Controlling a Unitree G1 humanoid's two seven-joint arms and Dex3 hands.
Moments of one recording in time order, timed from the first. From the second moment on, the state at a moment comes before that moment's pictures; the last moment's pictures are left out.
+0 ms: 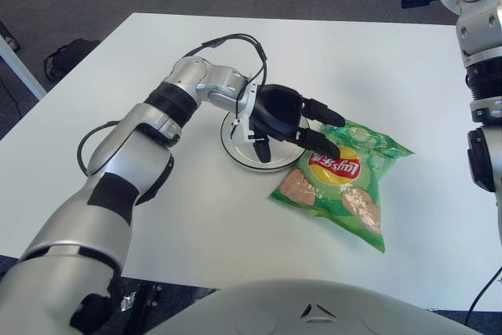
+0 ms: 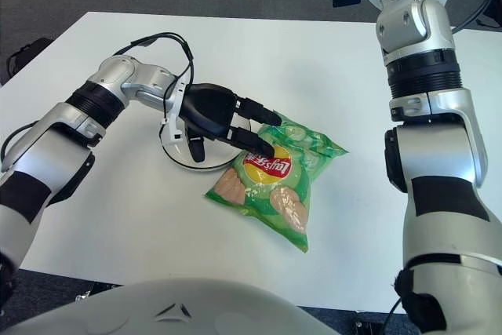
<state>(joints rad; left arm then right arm) -1.13 0.31 -0.65 0.75 1.03 -1.36 -0.09 -1.18 -0.65 0.23 0.52 -0.49 0.33 0.50</state>
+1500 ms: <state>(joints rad) -1.32 0.15 -0.85 1.14 1.16 -0.77 0.17 -1.12 -0.65 0.23 0.45 -0.48 0.40 0.55</state>
